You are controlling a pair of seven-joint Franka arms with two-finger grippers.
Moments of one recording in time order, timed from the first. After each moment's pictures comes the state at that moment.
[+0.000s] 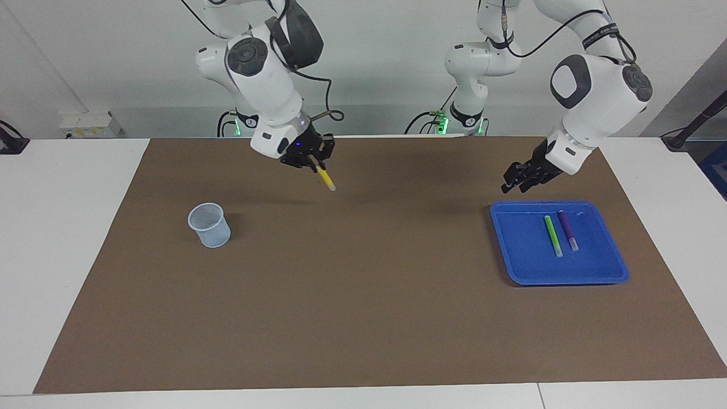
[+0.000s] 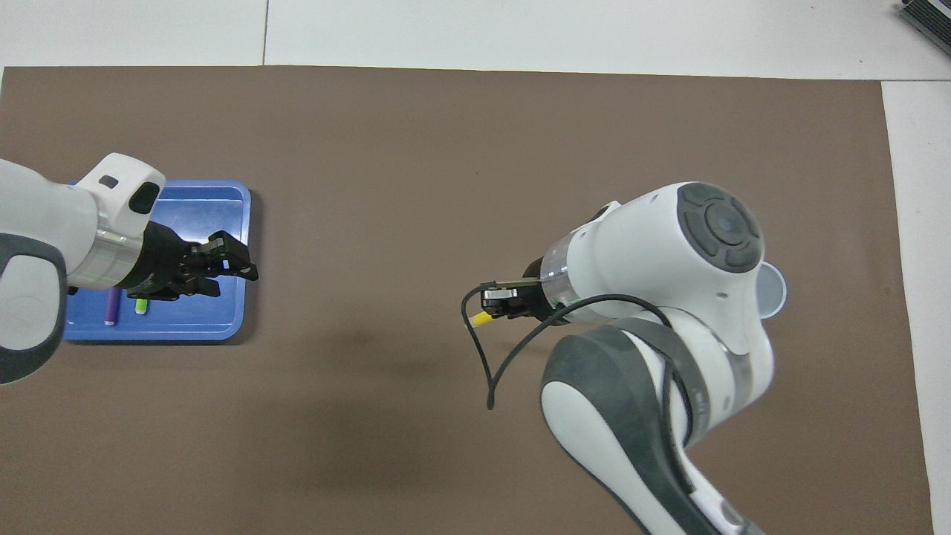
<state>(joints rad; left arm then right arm) -0.01 -0.04 0.01 -2.01 -0.26 1.90 0.01 0.26 0.00 0.08 -1.83 0.21 1.74 0.00</state>
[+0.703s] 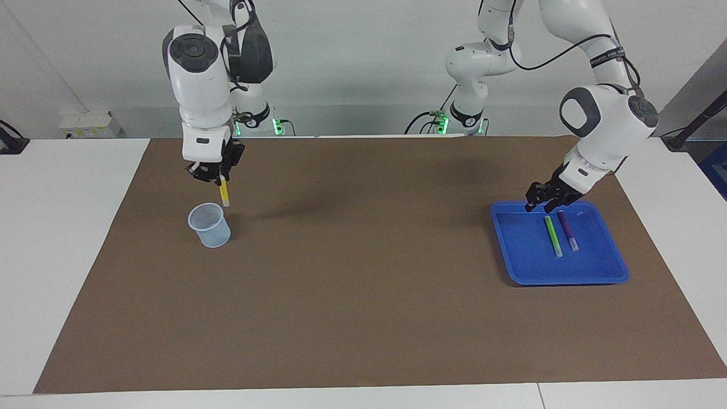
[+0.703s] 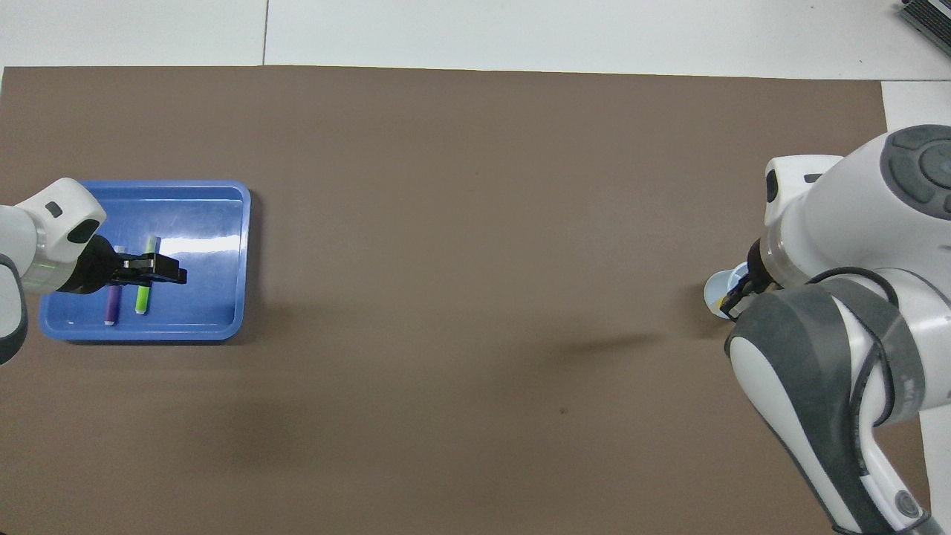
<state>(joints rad) 0.08 0.05 0.01 -2.08 -0.18 2.11 0.24 0.10 -0.03 0.08 -1.86 -0.22 1.76 -0.67</state>
